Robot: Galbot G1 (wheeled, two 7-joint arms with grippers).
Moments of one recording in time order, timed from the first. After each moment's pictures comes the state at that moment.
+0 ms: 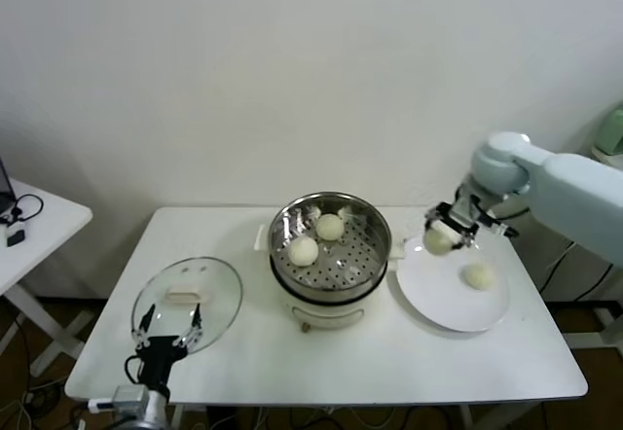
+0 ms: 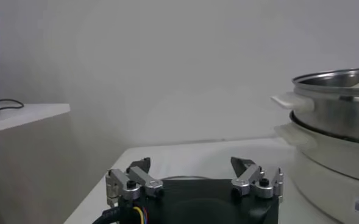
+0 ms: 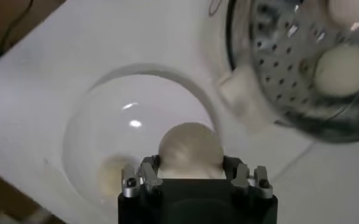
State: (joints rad) left arm 1.62 -1.47 -0.67 -1.97 -0.06 0.04 -0.01; right arm 0.54 0.69 -1.15 1.48 -0.25 0.34 -1.20
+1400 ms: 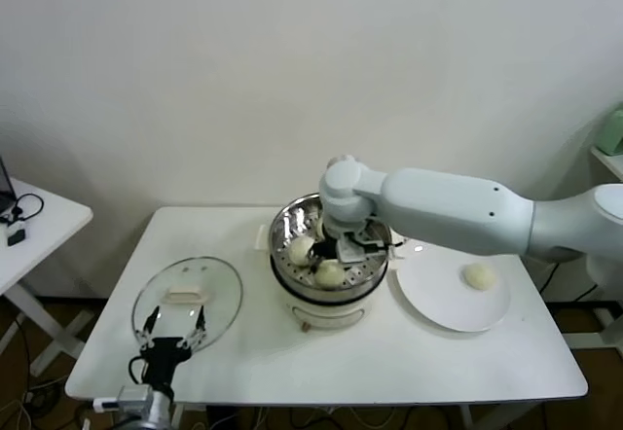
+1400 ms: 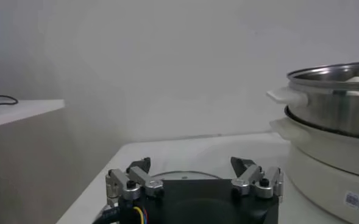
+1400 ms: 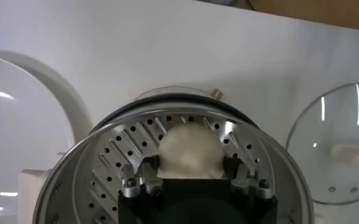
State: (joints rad) left arm 1.61 -1.47 -0.65 -1.97 -0.05 0.06 -0.01; right arm 0.45 1.13 -1.20 1.47 -0.38 0.56 -1.18
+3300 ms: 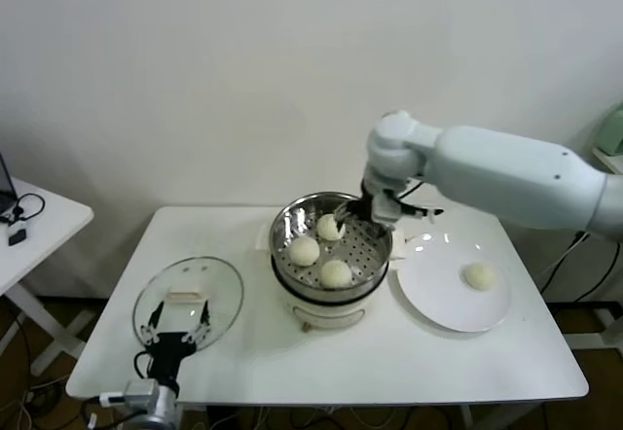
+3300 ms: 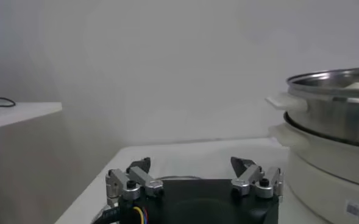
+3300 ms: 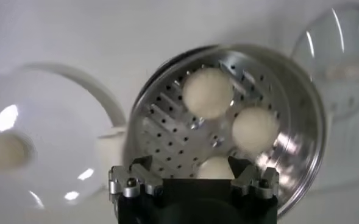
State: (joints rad) left arm 1.60 -1.46 -0.62 -1.97 -0.06 0.06 -0.05; right arm 0.66 0.95 -1.30 1.43 -0.10 0.39 -1.14
